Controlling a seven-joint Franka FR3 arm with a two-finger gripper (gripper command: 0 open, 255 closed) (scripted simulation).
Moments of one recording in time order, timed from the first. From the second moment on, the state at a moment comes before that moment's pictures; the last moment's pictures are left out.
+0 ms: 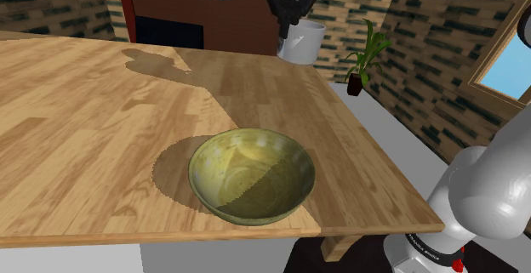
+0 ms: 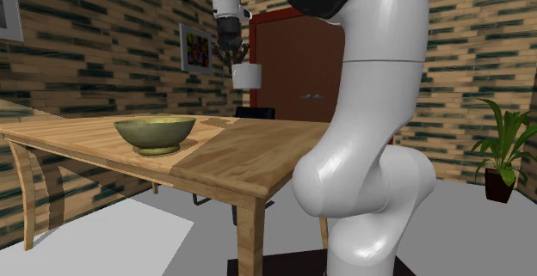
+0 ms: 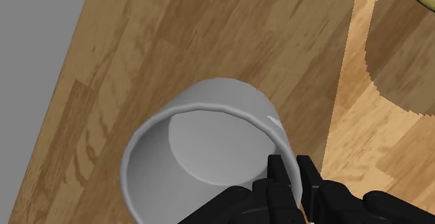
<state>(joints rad) 0.15 -0.11 0.35 -1.43 -0.07 1.36 0.58</state>
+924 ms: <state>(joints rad) 0.36 0.08 0.58 -1.16 -0.16 1.22 0.98</state>
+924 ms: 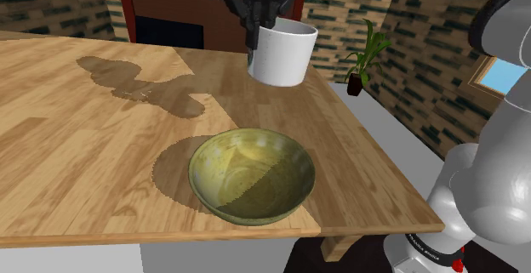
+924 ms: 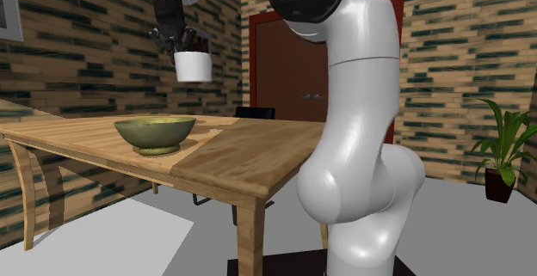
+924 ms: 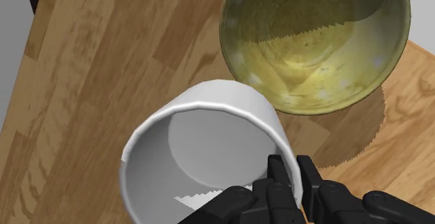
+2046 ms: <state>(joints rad) 0.50 0.21 0.67 -1.13 -0.24 1.26 1.20</state>
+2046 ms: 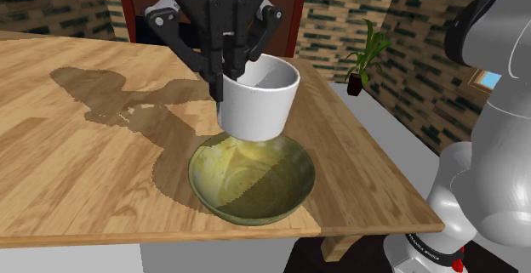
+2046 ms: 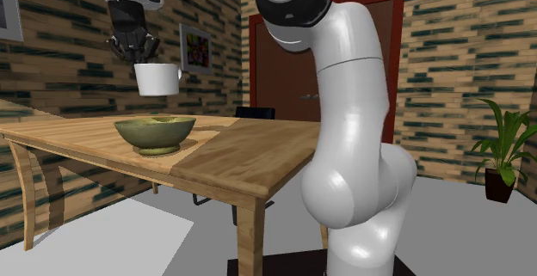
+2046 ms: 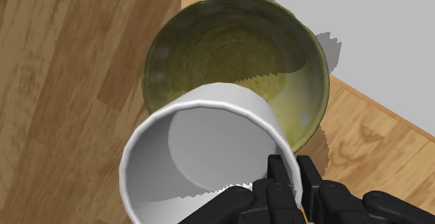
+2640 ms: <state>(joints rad) 0.44 0.11 0.66 -1.38 -0.17 1.43 1.18</state>
